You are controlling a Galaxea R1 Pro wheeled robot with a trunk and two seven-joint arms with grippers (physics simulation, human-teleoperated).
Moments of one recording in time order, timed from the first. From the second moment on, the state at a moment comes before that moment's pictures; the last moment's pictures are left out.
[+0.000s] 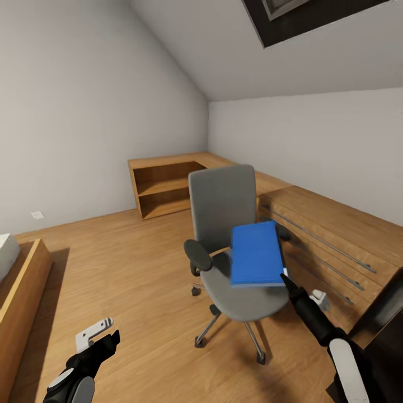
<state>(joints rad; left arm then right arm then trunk) 0.00 -0.06 0.09 -1.61 0.40 0.53 0.47 -0.26 0.03 -0.39 -1.30 -0.84 0.43 0.36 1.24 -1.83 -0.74</state>
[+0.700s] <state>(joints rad) 0.00 -0.06 0.09 -1.61 0.40 0.53 0.47 -0.09 0.15 -0.35 -1.56 -0.82 0.15 0.23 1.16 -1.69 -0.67</state>
